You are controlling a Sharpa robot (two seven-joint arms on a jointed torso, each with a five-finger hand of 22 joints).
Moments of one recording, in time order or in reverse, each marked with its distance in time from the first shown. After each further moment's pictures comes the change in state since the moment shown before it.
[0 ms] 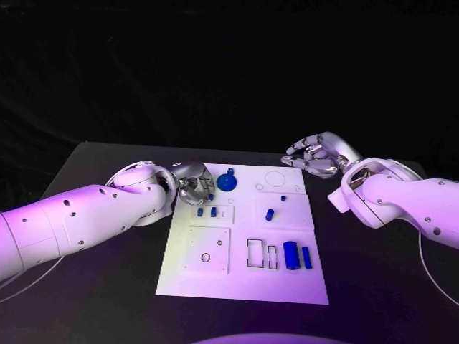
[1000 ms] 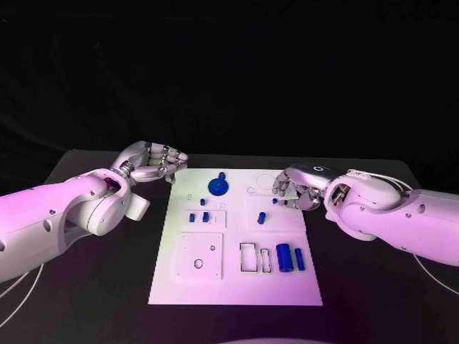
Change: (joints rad) left arm 0.014 -0.204 0.021 0.128 0.950 -0.170 0.352; left_hand 0.053 0.045 -0.124 0.077 0.005 0.017 -0.002 0.000 -0.038 -0.065 -0.002 0.125 0.006 -0.276 0.002 -0.218 -0.442 0.032 -0.177 0.013 -0.216 -0.230; right arm -0.049 0.018 -0.006 -0.004 -0.682 0.264 -0.113; right_hand 0.198 -0.180 0.353 -0.011 -0.090 0.090 -0.007 0.014 -0.042 -0.062 0.013 -0.868 -0.809 0.000 0.007 -0.059 -0.021 0.017 -0.011 0.005 -0.063 0.000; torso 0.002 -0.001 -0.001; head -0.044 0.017
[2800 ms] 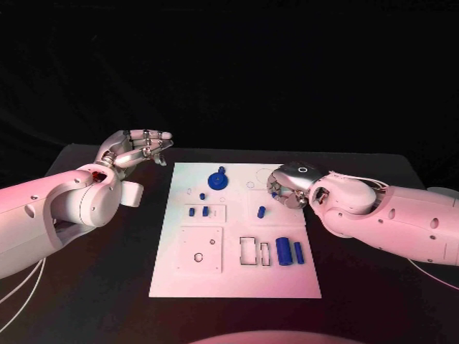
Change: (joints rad) left arm 0.000 -0.033 0.000 0.021 0.303 -0.044 0.117; left_hand 0.009 -0.009 0.029 -0.018 0.000 0.000 0.000 0.005 -0.004 -0.004 0.004 0.012 0.000 -0.004 0.004 -0.010 -0.012 0.000 0.000 0.000 -0.004 -0.004; right arm -0.044 0.100 0.001 -0.082 -0.198 0.000 -0.086; right_hand -0.037 0.045 0.239 -0.144 -0.078 0.091 -0.015 0.028 0.019 0.115 -0.018 -0.020 -0.072 -0.001 -0.021 0.019 0.022 -0.013 0.046 -0.018 0.100 0.000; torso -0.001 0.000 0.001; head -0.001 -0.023
